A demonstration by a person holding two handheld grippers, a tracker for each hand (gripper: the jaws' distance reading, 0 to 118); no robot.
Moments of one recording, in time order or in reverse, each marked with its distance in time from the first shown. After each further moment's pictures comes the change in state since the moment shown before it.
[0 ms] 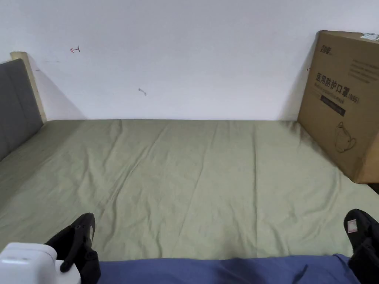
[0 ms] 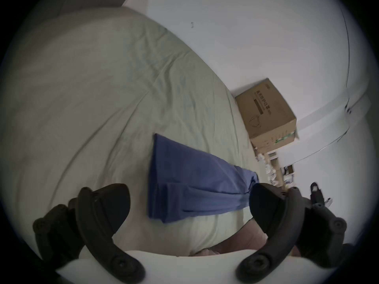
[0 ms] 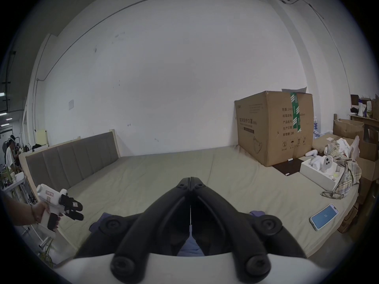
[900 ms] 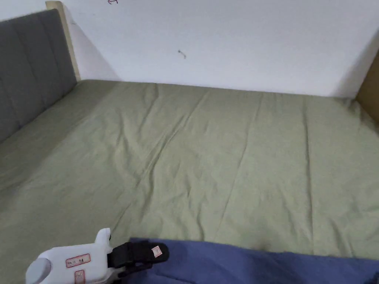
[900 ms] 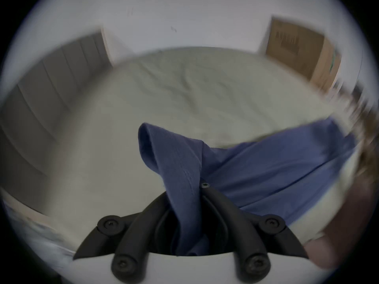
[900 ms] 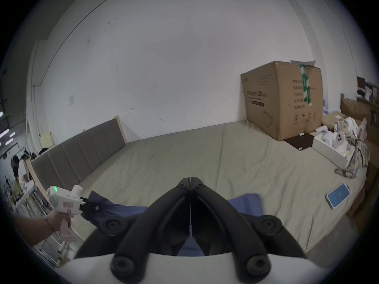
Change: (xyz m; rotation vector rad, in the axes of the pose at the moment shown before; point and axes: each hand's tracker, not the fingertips) left arm 0.090 -0.043 -0.033 0.046 0.891 -0.867; right arm -0.014 -0.007 -0.017 -0.159 0.028 -0.110
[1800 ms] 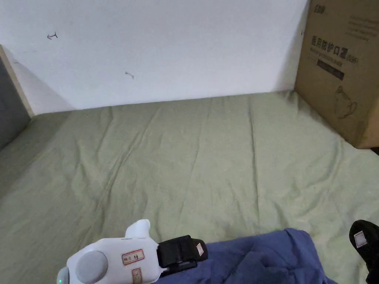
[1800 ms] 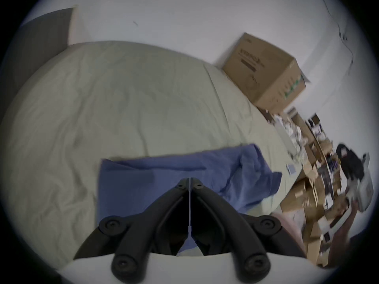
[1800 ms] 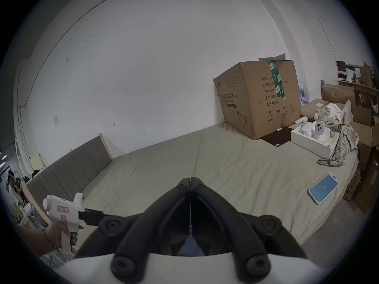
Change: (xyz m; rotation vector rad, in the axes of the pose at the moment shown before) left arm 0.119 0.073 0.018 -0.037 -0.737 0.335; right arm 0.072 0.008 0.020 0.059 -0.101 -0.095
